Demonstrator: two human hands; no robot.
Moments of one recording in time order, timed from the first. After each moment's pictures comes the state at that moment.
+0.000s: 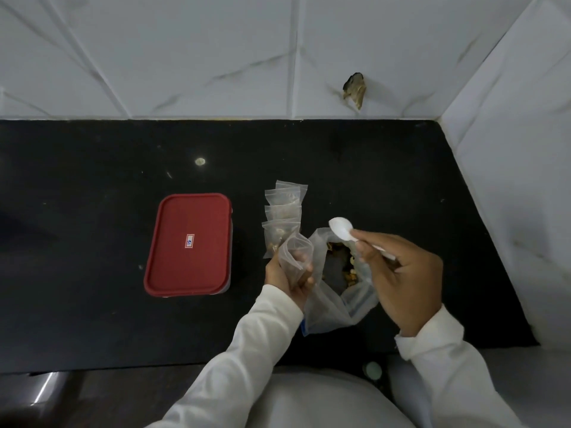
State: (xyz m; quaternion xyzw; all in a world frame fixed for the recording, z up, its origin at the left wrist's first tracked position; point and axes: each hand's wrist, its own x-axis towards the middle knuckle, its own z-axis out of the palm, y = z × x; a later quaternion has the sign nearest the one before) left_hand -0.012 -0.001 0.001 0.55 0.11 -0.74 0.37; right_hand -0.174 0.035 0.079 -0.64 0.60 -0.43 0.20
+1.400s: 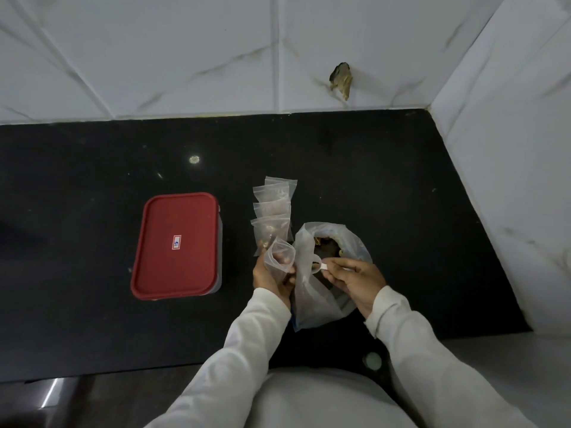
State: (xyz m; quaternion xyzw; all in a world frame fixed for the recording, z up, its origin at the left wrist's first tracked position) left_hand -0.022 -0.004 -0.016 0.62 0.04 -0.65 0.43; right_hand -0.173 0.021 -0.008 -0.15 0.65 -0.37 0.65
